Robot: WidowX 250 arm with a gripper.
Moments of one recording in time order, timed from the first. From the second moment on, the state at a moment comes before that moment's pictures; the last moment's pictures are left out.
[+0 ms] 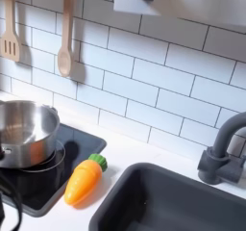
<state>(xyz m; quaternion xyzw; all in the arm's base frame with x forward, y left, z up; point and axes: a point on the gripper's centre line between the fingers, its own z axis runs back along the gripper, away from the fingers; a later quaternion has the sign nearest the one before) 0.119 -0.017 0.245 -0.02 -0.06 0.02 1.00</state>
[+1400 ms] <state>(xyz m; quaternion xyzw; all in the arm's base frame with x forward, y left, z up) 0.209 0.040 0.263 0.03 -0.15 0.08 0.98</state>
